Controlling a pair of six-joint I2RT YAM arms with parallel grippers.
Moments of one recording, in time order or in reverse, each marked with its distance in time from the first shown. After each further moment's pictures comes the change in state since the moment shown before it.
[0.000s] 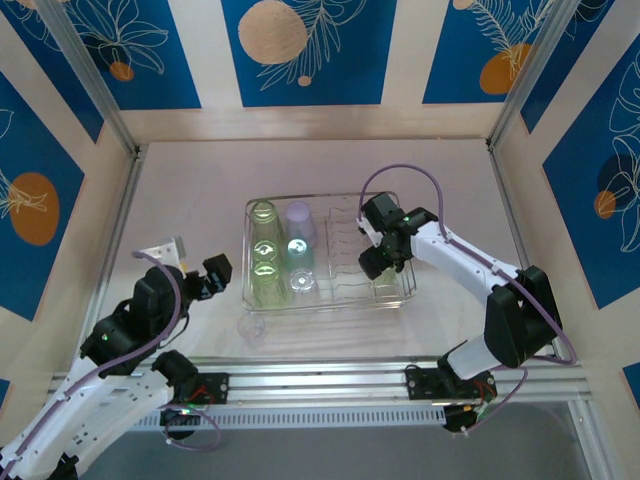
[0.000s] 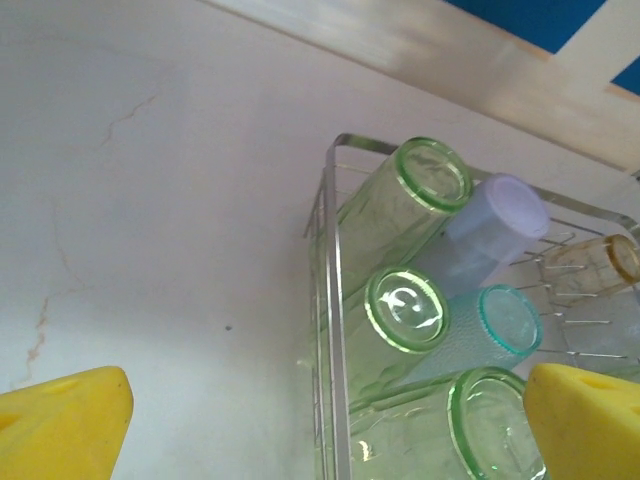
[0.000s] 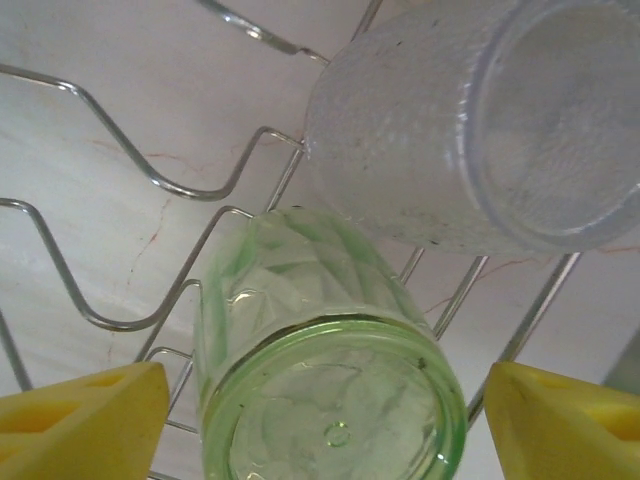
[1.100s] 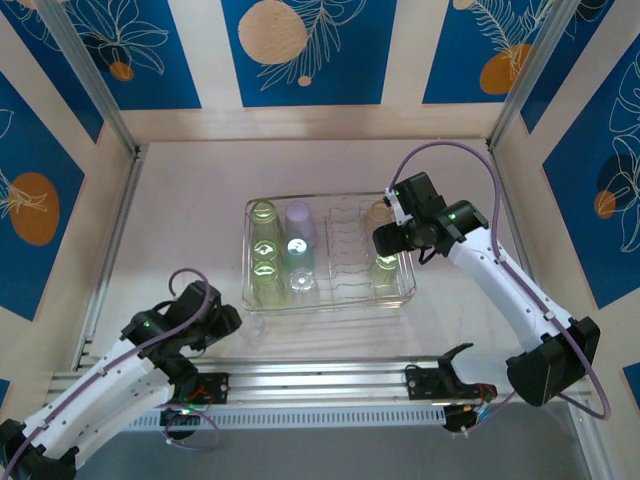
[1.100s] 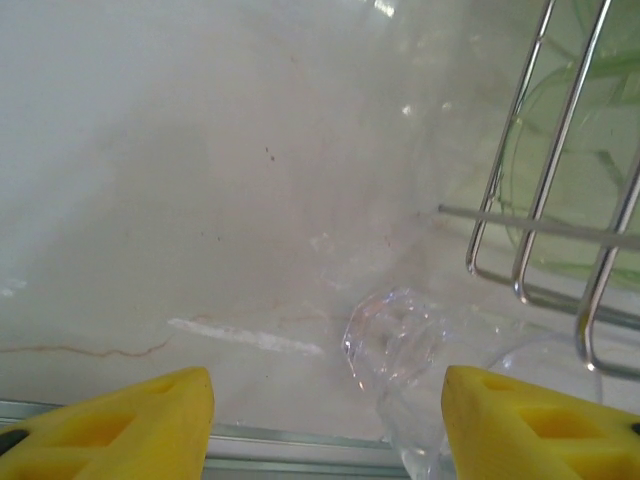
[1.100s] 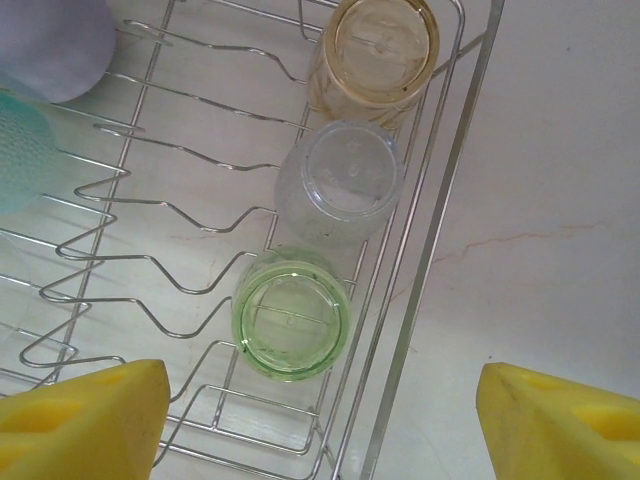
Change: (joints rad) left arm -0.010 0.095 -0.256 -0.225 0.395 -0.406; right arm -0.064 -0.227 0.153 -0.135 -0.056 0.148
